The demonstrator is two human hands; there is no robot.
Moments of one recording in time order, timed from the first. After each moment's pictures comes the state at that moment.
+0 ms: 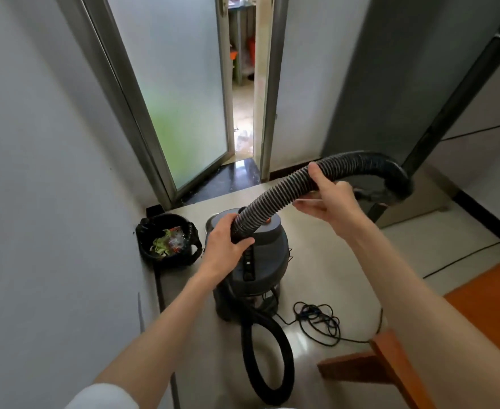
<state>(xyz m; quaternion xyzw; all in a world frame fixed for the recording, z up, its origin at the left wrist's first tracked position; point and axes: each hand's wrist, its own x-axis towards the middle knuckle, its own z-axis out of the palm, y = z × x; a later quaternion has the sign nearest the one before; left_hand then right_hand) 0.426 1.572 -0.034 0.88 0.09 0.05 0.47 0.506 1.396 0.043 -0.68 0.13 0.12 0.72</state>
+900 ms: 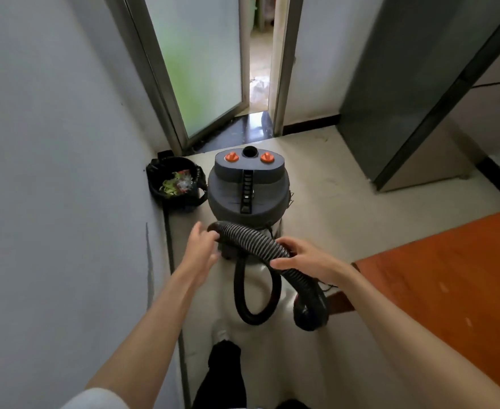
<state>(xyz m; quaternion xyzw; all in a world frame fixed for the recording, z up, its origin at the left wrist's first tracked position) 0.290 1.533 -0.107 0.55 0.39 -0.03 0.74 0.347 1.332 -0.089 -0.78 -0.15 0.45 0.41</state>
